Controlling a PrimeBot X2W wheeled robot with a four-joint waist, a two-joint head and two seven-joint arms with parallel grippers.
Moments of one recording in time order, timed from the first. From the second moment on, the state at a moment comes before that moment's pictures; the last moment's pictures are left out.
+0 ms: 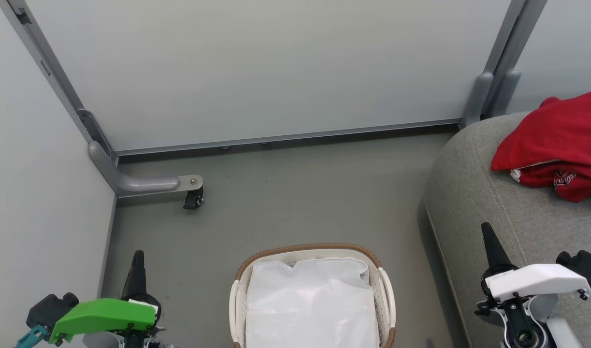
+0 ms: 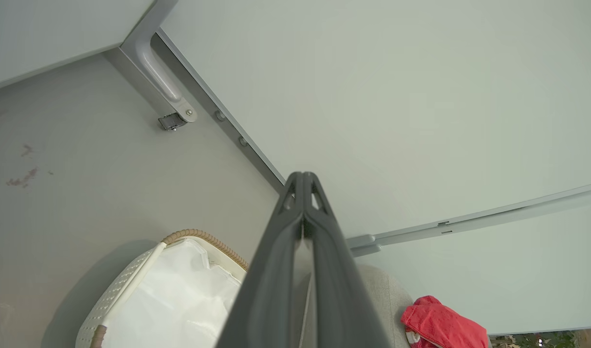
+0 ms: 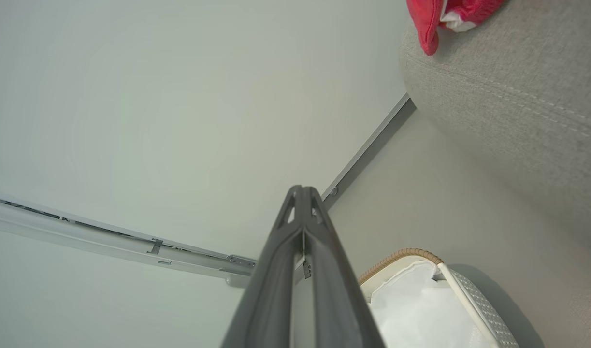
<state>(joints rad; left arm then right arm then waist) -0.06 0.05 0.00 0.31 -1.12 -0.11 -0.03 -0.13 -0.04 -0.07 0.33 1.06 0.13 -0.03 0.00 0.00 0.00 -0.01</state>
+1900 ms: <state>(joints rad) -0.10 0.05 0.10 0.25 -1.56 -0.12 0.10 -0.12 -0.05 -0.11 0.25 1.55 0.13 0.10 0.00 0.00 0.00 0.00</state>
